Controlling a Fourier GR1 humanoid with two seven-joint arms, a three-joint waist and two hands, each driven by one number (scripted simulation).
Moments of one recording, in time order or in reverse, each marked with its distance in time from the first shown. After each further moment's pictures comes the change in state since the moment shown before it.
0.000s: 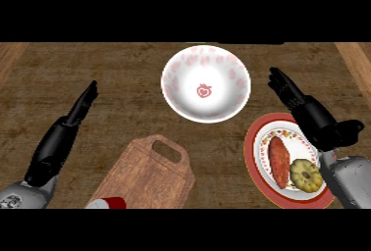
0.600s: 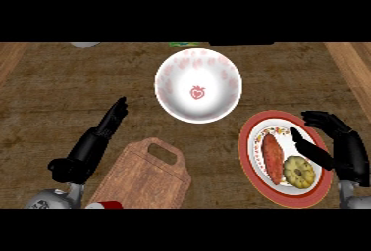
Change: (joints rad) left arm 0.034 -0.142 -0.058 0.017 0.136 -0.076 0.104; right arm 0.271 0.040 -0.150 0.030 0.159 -0.409 0.005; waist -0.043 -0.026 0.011
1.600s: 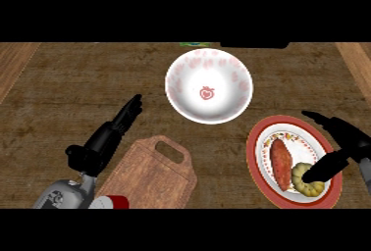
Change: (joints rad) left arm -0.065 -0.062 -0.009 0.036 0.003 -0.059 0.067; right arm -0.205 -0.345 0.258 -0.075 0.163 0.557 0.739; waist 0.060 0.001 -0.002
